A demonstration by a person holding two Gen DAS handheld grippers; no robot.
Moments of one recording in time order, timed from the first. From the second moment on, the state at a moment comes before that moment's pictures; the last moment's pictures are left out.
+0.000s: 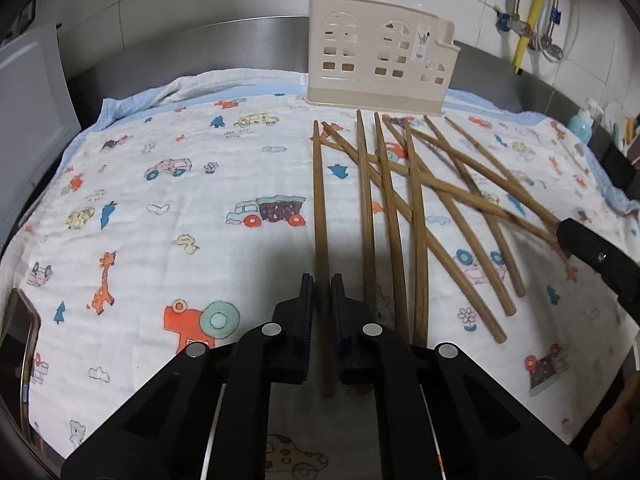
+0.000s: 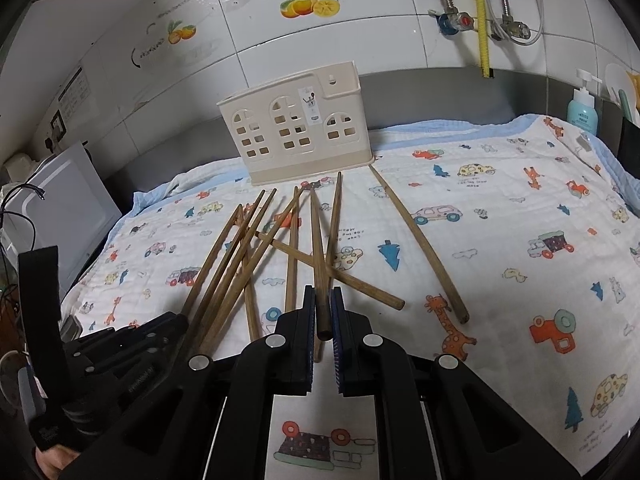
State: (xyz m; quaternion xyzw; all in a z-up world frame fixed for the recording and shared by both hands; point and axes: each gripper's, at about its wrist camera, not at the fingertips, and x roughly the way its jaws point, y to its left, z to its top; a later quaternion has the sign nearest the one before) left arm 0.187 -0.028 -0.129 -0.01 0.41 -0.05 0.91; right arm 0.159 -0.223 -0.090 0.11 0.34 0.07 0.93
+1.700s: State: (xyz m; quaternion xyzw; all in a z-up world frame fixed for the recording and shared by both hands) left arm 0.176 -0.012 -0.134 -0.03 0.42 -0.09 0.90; right arm 0.172 -0.223 -0.003 0.04 0.28 0.10 0.95
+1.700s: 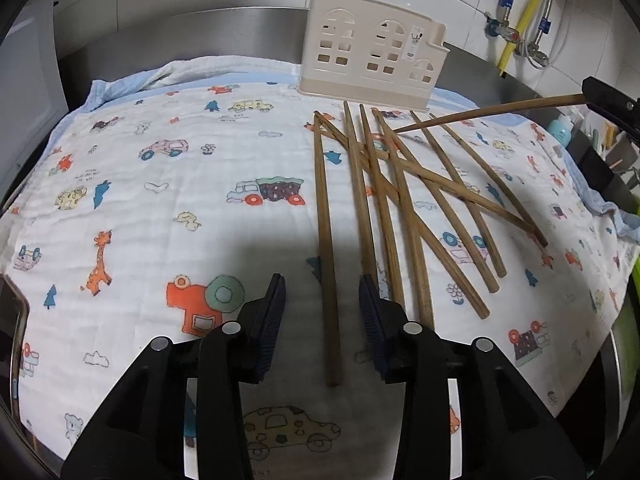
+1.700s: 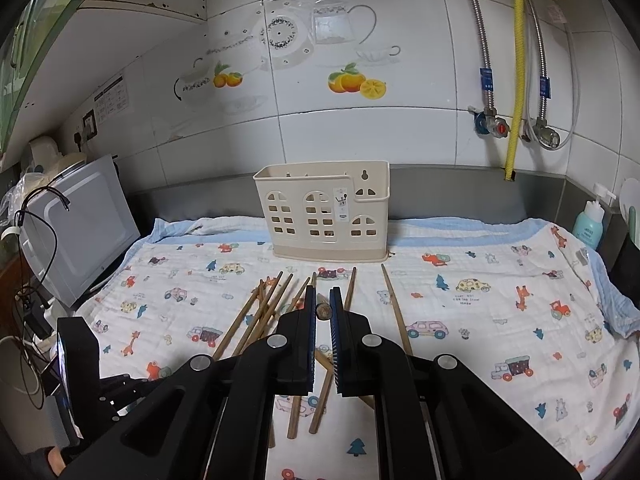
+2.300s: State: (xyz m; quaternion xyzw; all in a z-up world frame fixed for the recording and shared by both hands) left arm 0.171 -0.014 -0.125 -0.03 0.42 -0.09 0.90; right arm 0.178 -0.224 -0.001 0.04 0.28 0.10 0.95
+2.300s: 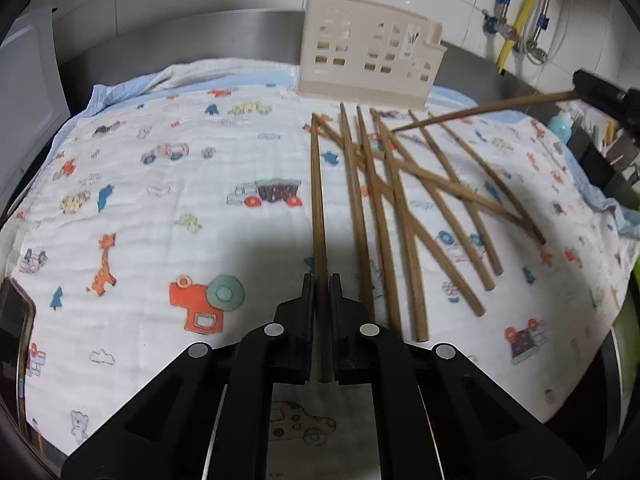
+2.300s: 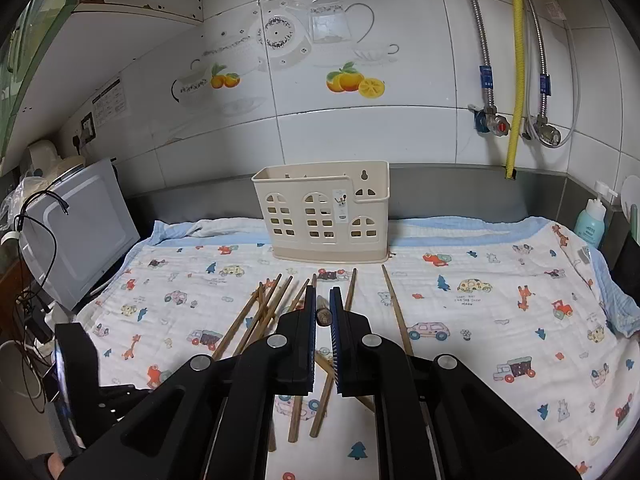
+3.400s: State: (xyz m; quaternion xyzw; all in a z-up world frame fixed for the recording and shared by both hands) left arm 0.189 -0.002 -0.030 -0.01 0.27 -0.16 0.95; right arm 0.207 -0.213 0.039 0.03 0.25 0.13 0.96
